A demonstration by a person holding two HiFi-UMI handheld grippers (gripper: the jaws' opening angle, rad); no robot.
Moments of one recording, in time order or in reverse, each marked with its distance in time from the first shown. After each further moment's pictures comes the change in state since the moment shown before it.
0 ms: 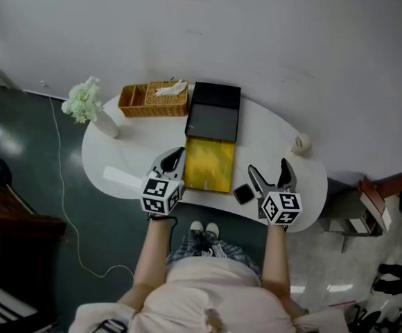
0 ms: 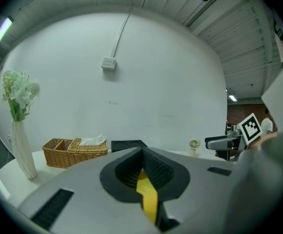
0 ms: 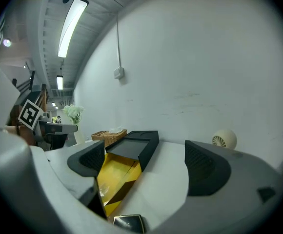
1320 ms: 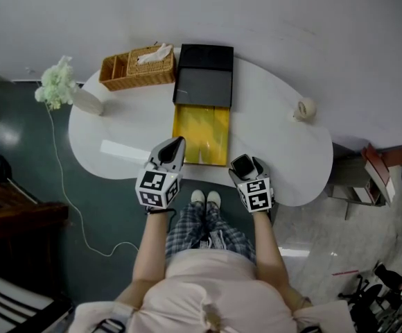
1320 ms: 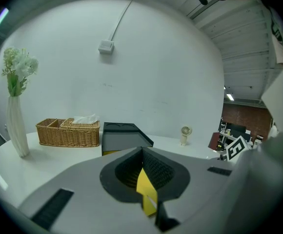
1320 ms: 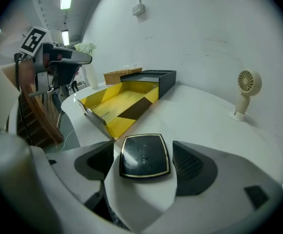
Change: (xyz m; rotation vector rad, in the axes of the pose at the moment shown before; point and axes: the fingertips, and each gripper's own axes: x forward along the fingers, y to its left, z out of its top) left arm 0.004 -0.029 -0.065 -0.044 0.127 -0.054; right arm -0.005 0.036 -0.198 -0.176 0.562 0.085
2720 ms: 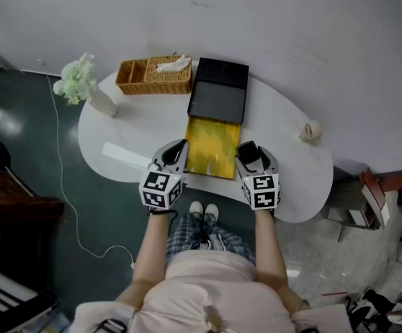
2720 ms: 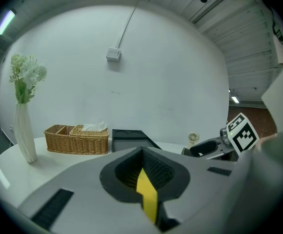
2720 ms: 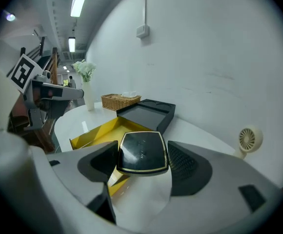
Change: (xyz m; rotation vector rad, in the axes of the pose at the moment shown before) left arm -0.010 0.028 0.024 -0.013 -0.064 0.056; right arm -0.019 -0.008 0.130 -0.071 -0.193 -0.060
